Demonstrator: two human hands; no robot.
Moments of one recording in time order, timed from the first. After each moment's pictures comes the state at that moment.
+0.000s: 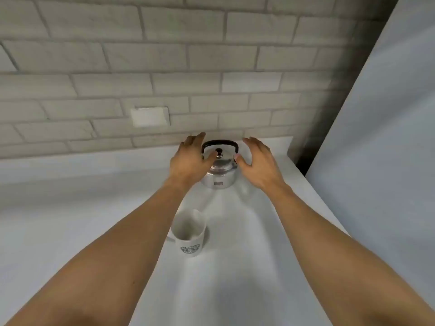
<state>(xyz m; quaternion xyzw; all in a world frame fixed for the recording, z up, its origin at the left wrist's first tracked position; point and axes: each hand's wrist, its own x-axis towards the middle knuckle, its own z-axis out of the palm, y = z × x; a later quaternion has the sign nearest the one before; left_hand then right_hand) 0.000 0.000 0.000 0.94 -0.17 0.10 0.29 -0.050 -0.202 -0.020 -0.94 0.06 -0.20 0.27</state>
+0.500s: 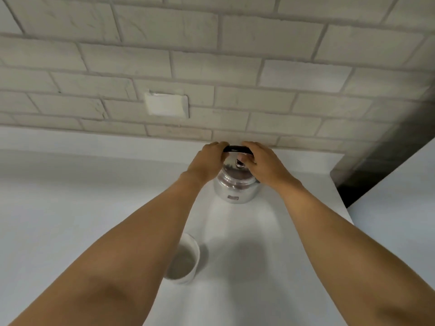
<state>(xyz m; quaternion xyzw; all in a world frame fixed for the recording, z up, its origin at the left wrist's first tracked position) 0.107 -0.036 -0.049 0.95 -0.13 0.00 0.29 0.098 -0.226 -0.057 -0.95 -0.11 -0.04 0.27</state>
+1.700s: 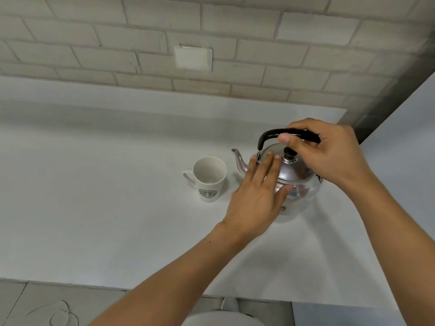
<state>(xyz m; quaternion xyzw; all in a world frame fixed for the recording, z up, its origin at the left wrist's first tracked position) -0.196 -0.053 -0.058 0.91 -0.20 0.01 0.36 -0.153 -0.215 0.036 -0.92 -0.12 -0.18 0.32</state>
